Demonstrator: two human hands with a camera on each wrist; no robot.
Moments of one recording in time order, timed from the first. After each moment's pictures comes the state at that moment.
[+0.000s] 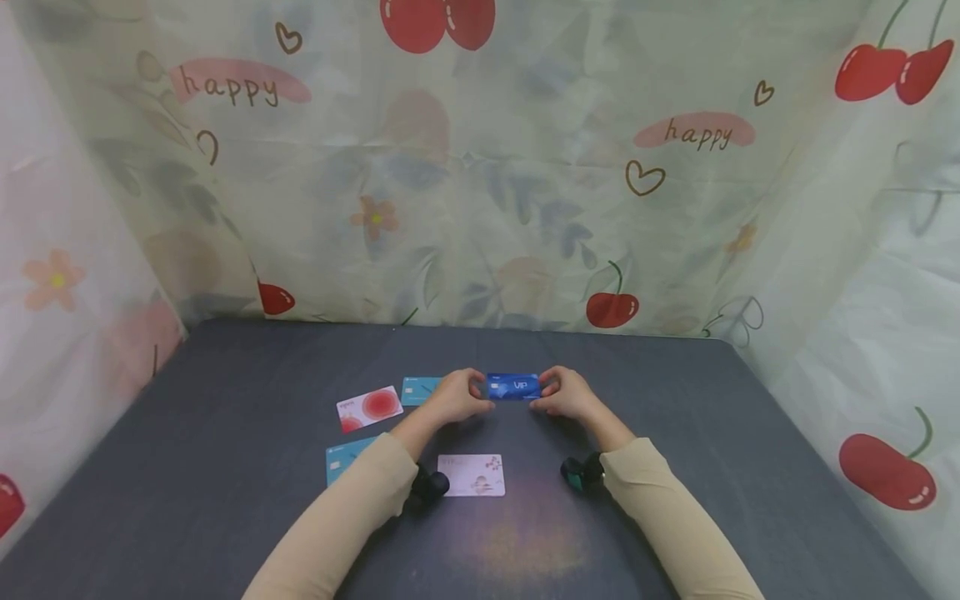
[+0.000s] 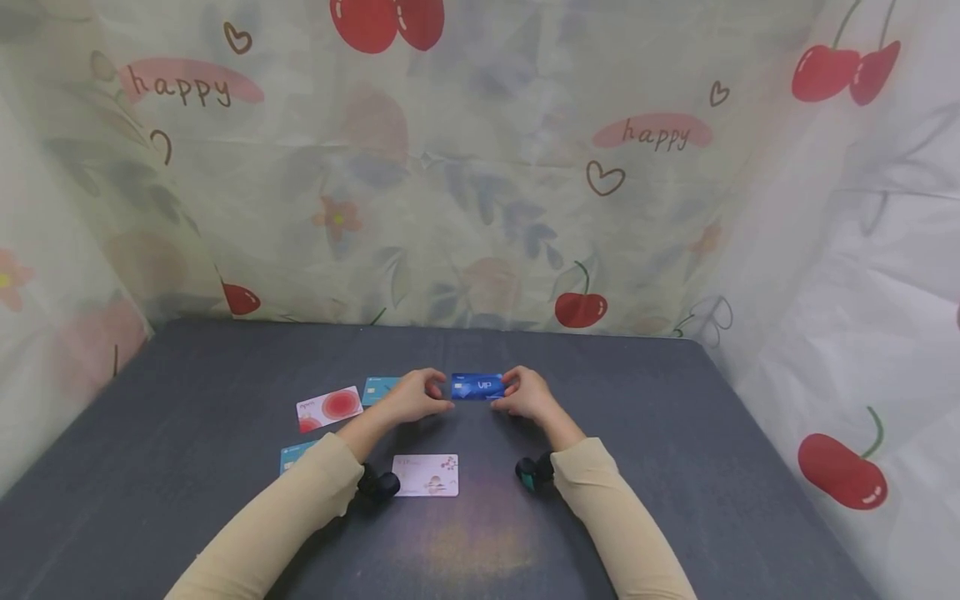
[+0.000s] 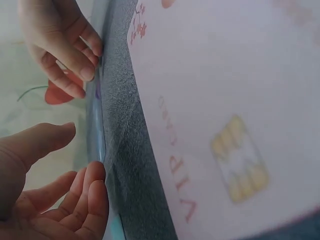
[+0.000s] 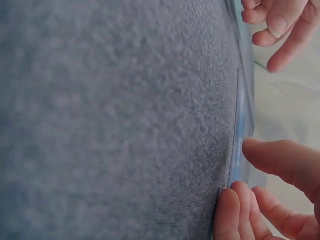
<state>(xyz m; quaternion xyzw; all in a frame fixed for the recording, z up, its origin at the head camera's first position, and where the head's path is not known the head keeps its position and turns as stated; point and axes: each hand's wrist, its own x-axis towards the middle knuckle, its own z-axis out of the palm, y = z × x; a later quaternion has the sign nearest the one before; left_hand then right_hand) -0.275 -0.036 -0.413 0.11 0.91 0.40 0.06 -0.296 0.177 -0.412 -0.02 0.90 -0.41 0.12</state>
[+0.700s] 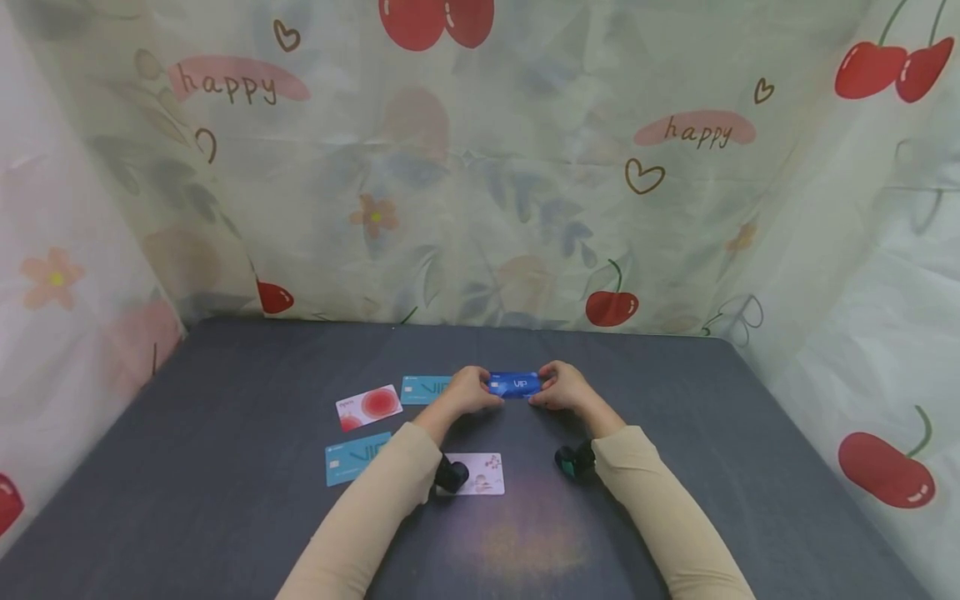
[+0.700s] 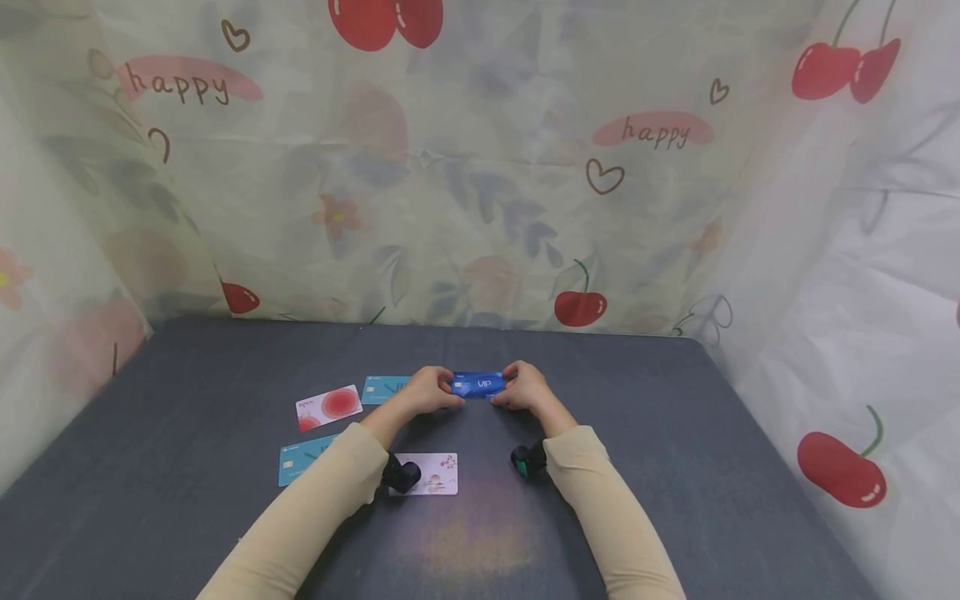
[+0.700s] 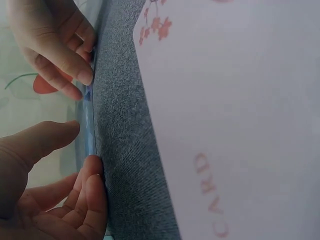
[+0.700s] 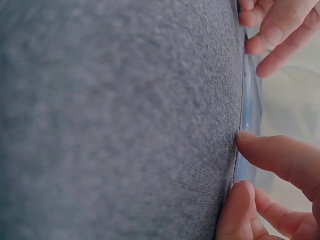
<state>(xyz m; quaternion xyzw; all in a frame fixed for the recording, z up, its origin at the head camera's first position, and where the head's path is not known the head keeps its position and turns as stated) -0.288 -0.016 -0.415 0.06 0.90 0.42 0.11 -0.310 0.175 -0.415 0.01 0.90 -0.42 0.13</state>
